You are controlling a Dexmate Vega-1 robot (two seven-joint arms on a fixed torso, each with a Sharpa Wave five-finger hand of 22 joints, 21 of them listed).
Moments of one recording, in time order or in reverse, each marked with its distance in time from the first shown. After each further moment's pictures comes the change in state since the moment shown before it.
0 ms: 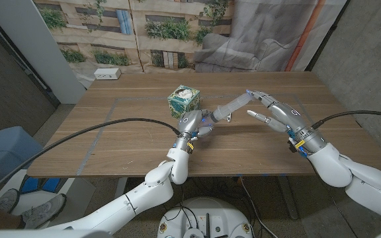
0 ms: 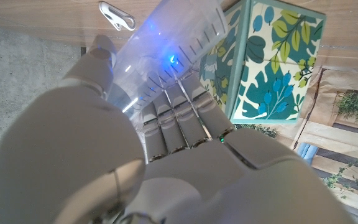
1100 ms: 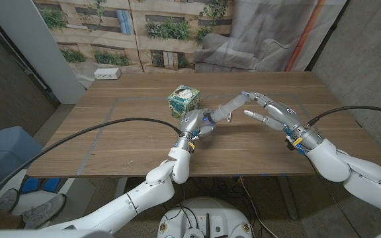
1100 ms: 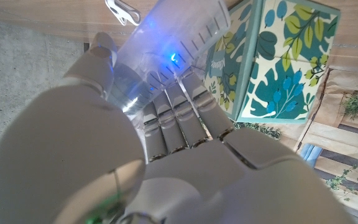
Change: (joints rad) left arm -0.006 -0.008 0.006 0.000 -0.002 -0.016 0.007; left_hand 0.000 0.000 0.007 -0.007 -0.001 0.000 0.000 -0.001 0.000 0.000 -0.001 0.000 0.000 0.003 -0.003 -0.002 -0.004 0.000 0.000 -0.002 -0.001; right arm 0.062 -0.039 -0.057 0.035 0.038 0.038 0.052; right_hand -0.025 -0.007 0.008 0.014 0.000 0.019 0.008 -0.004 0.000 0.023 0.005 -0.006 0.000 0.007 0.000 0.000 0.000 0.000 0.000 0.000 0.000
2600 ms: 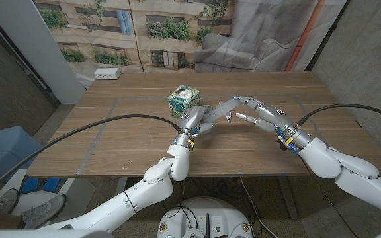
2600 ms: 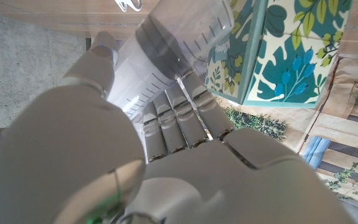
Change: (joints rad) left arm 0.000 0.015 -0.015 -0.035 0.018 -0.006 -0.025; left_hand -0.001 -0.001 0.016 -0.016 0.000 0.000 0.000 0.000 0.001 0.000 0.000 0.000 -0.001 -0.002 0.002 -0.003 0.000 0.000 0.000 0.002 0.000; right arm 0.084 -0.014 -0.103 0.018 0.034 -0.006 0.063; right_hand 0.000 0.000 0.004 0.018 0.000 0.012 0.002 -0.004 0.000 0.010 0.004 -0.003 0.000 0.007 0.000 0.000 0.000 0.000 0.000 0.000 0.000
